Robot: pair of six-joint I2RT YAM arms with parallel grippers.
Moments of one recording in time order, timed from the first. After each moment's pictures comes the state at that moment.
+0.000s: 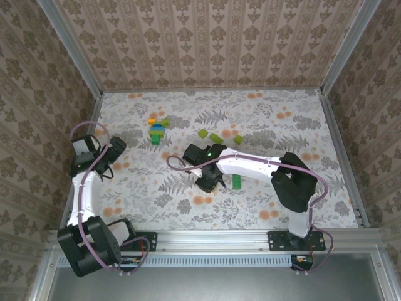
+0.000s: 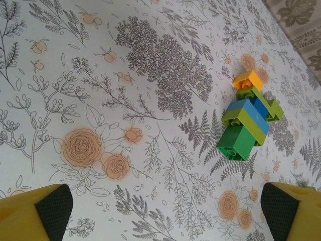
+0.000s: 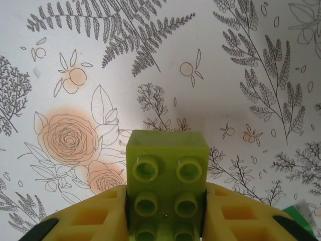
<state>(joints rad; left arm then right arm) 0.31 1.08 0.73 -0.44 0.27 -0.52 0.94 1.89 1.41 -0.93 0.05 -0.03</state>
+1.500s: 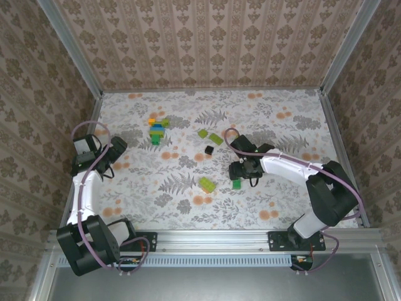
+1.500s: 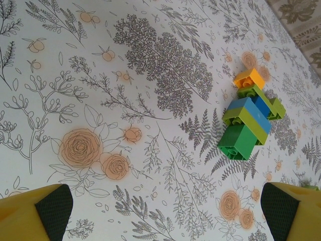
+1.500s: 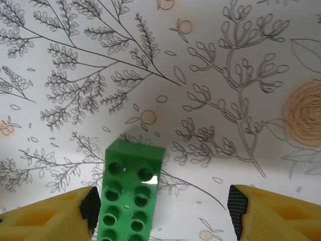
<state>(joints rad) 0.29 1.09 0.73 -0.44 0.26 -0.52 0.58 1.56 0.93 -0.66 0.06 0.51</state>
